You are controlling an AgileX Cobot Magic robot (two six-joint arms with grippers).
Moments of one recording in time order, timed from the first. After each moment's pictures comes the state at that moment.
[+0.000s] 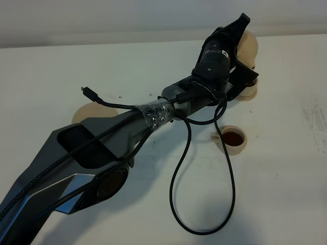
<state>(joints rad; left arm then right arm) -0.79 2.63 -2.25 1.44 0.42 0.50 -0.03 -0.01 -0.49 0.16 1.06 -0.03</state>
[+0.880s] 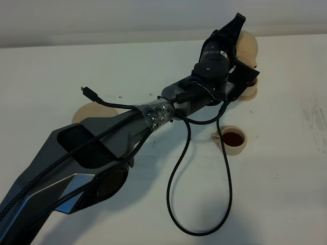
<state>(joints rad) -0.79 2.63 -2.25 1.38 0.43 0.43 -0.03 -0.01 -0.49 0.16 1.06 -0.03</state>
